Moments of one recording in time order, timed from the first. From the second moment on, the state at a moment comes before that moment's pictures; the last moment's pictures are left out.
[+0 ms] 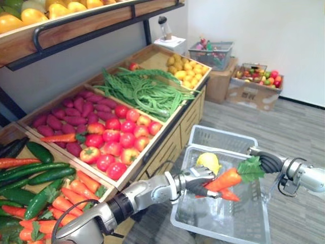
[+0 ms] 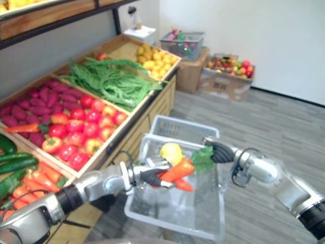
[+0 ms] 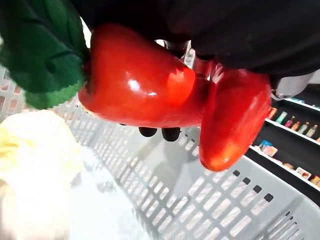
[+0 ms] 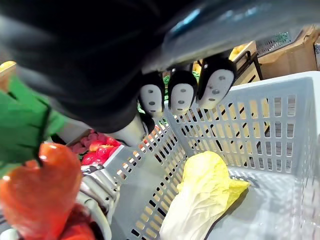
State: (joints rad) left arm -0.49 0.47 -0.95 0.30 0.54 -0.47 0.03; right arm -0.05 -1.16 0.32 -0.10 0.05 -0.31 0.25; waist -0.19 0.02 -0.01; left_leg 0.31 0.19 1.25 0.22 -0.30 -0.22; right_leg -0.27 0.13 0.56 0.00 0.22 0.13
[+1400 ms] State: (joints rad) left arm -0.56 0.32 -0.92 0.11 0.53 -0.44 0.06; right arm 0.11 -0.77 0.05 0.14 -0.24 -0.25 0.16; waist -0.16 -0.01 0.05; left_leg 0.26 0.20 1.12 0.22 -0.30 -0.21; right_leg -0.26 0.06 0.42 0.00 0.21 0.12
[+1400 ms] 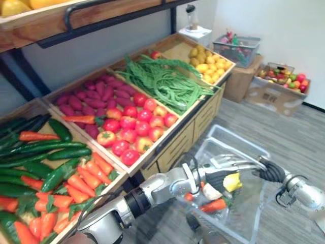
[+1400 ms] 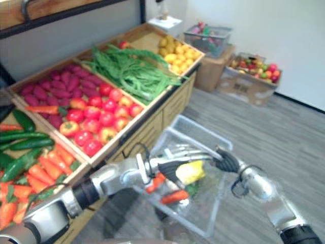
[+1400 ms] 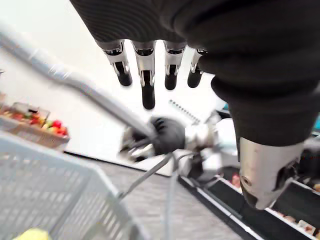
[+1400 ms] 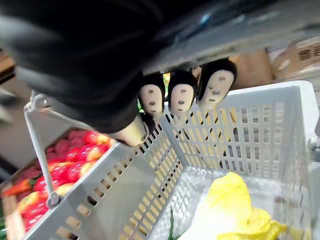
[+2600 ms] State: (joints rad) left arm 0.17 0.18 0.26 -0.03 0.42 -0.26 0.44; right arm 0.17 -0.12 -0.78 1.22 0.13 -0.11 -0.19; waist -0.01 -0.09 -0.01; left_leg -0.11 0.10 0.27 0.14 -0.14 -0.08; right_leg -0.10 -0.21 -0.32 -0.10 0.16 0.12
